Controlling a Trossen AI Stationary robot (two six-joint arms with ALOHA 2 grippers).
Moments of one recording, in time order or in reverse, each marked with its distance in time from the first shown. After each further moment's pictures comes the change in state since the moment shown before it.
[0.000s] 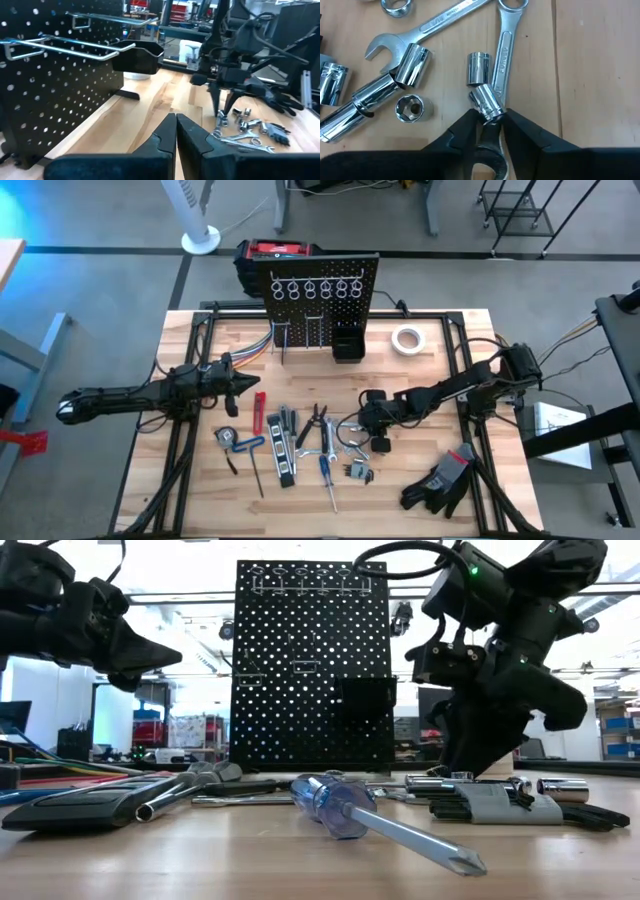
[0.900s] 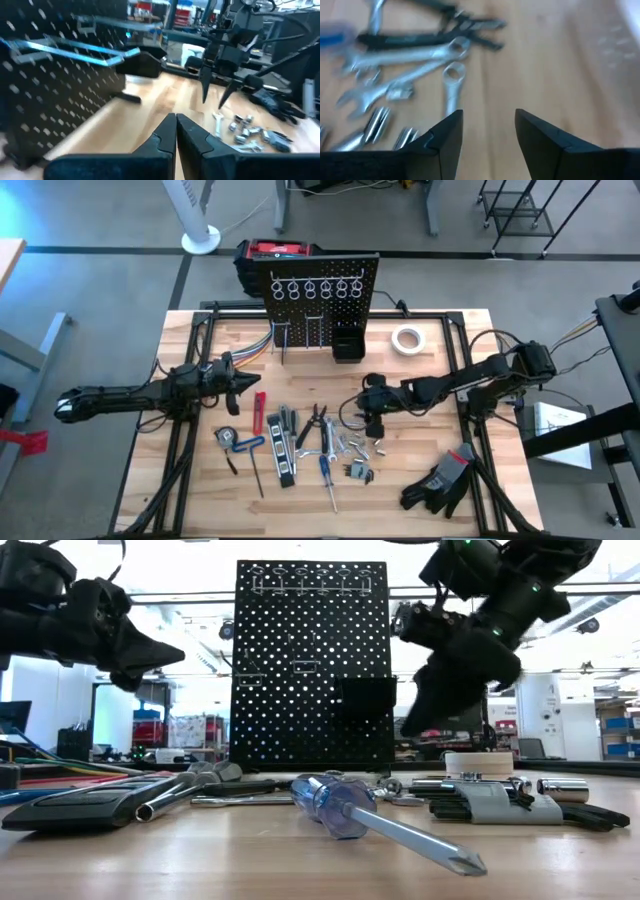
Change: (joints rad) left arm 0.001 0.041 0.000 0.069 -0.030 -0.013; right arm -0.074 -0.142 0.011 0.050 0.121 -0.021
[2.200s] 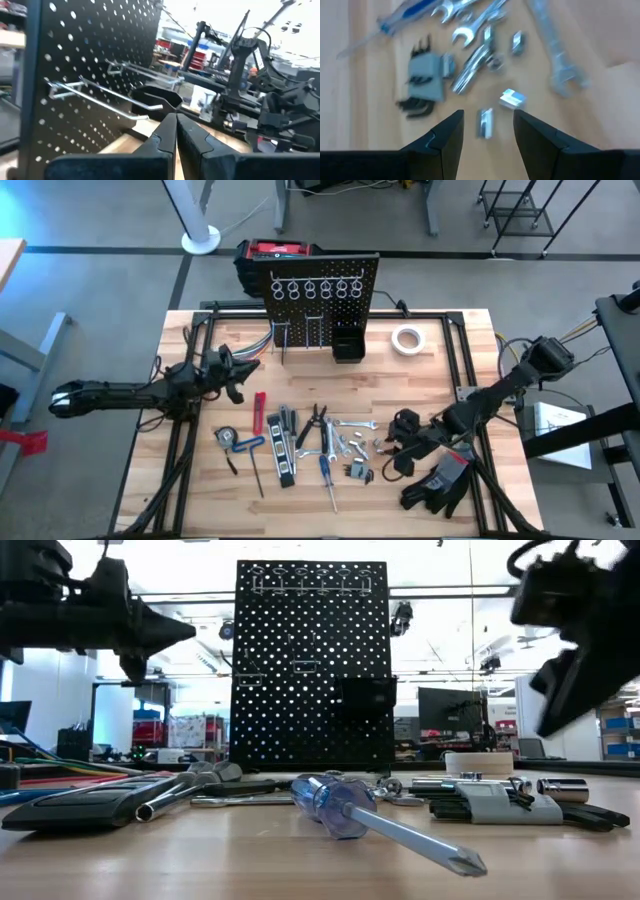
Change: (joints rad) left arm 0.002 0.167 0.000 0.340 -0.116 -0.127; right arm 0.466 -0.180 -0.156 -0.111 0.113 0.698
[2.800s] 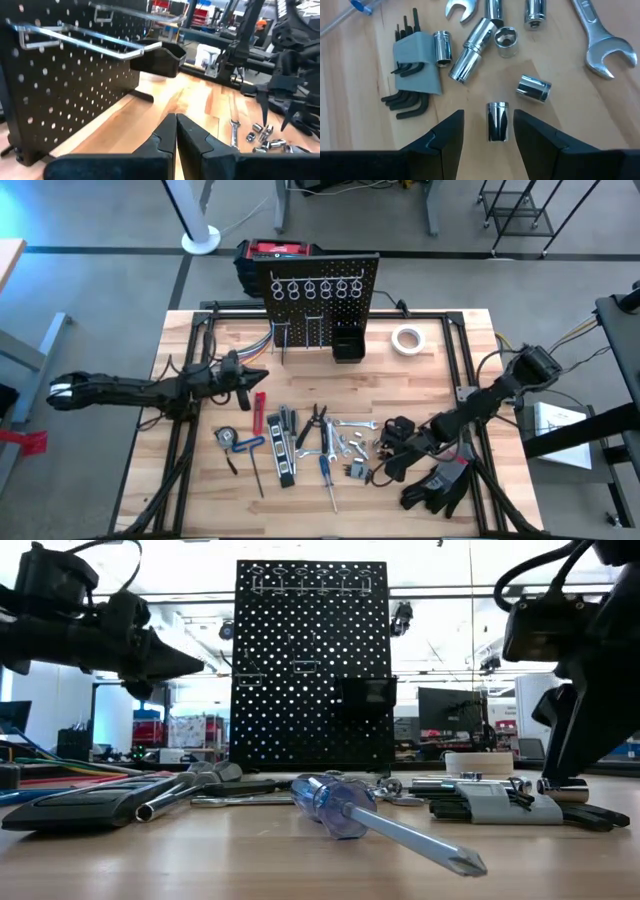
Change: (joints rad) left arm 0.000 0.220 0.000 0.016 0.048 0.051; right arm -0.006 0.187 0.053 0.044 -0.035 0.090
